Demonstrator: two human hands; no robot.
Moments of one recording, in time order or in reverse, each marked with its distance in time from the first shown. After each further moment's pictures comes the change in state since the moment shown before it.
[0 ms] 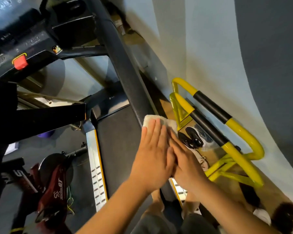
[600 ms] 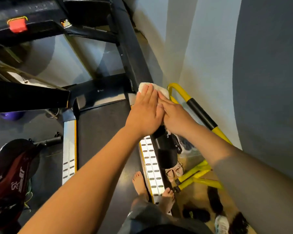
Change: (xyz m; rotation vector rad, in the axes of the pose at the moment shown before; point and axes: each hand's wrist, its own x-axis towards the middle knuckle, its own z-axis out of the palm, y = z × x) left_hand 0.070 -0.077 0.003 -0.162 0.147 -0.083; right_hand 0.103 -0.043 -0.027 -0.355 -0.150 0.064
